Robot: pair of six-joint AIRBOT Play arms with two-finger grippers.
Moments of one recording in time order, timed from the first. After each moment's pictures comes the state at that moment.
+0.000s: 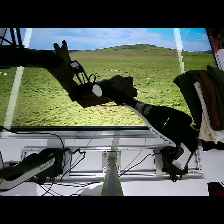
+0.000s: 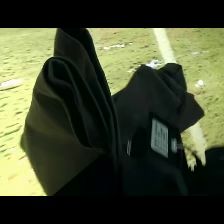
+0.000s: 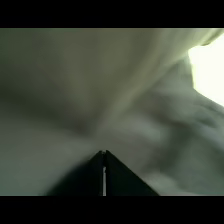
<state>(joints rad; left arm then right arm) 0.00 -1.16 1.35 0.95 -1.22 -1.21 0.83 -1.87 1.64 -1.16 0.63 1.45</state>
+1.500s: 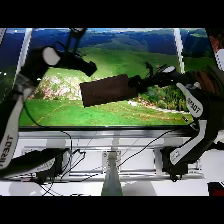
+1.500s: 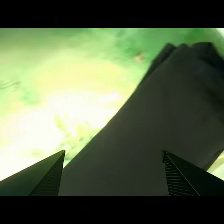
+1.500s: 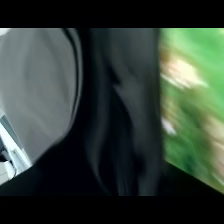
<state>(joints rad) -0.31 -1.31 1.35 1.27 -0.95 -1.16 0.08 -1.88 1.26 -0.49 1.15 1.12</state>
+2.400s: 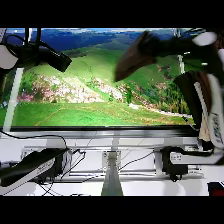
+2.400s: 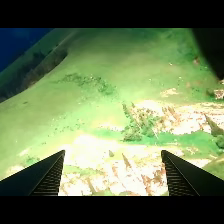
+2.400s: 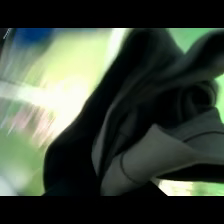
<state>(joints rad) -0.23 -1.09 1.35 1.40 -1.04 -1.16 -0.07 -1.41 1.51 -0.69 1.12 1.29</state>
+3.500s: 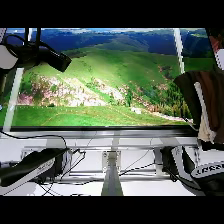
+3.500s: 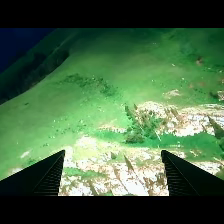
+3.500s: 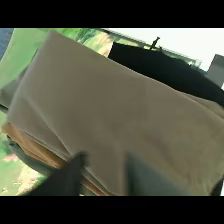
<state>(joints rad) -0.23 -1.09 1.35 1.41 -1.05 -1.16 -1.09 -0.84 1.50 -1.39 1.52 1.76</state>
